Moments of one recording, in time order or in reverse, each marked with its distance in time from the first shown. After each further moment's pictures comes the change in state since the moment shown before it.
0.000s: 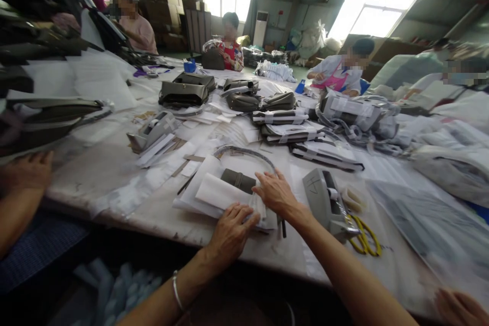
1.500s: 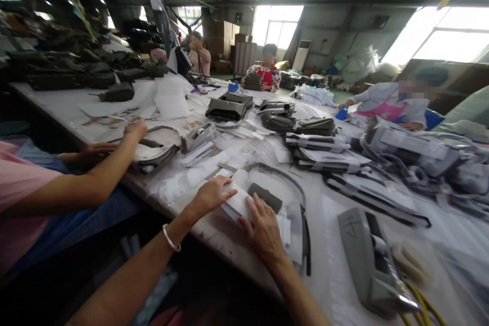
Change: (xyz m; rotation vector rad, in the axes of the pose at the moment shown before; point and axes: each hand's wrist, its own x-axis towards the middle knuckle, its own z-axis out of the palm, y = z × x) left_hand 0.015 -0.095 -0.119 -0.036 -0.009 -0.676; right_hand -0.006 -0.071 0.086 0.068 0.463 -0.289
